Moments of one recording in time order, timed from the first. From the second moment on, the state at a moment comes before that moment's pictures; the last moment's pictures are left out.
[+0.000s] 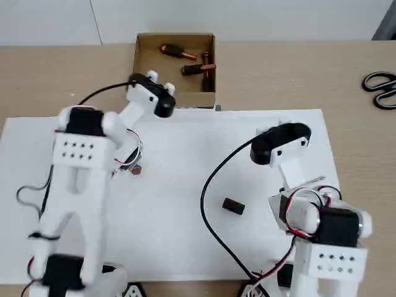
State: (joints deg) left arm 3.0 -14.7 6.0 98.8 -24.6; right arm 2.7 -58.5 34.1 95.2 26.2
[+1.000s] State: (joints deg) left arm 2.8 -82.6 32.4 83.8 2.3; right arm -12.0 -103.2 52.7 78.9 4.4
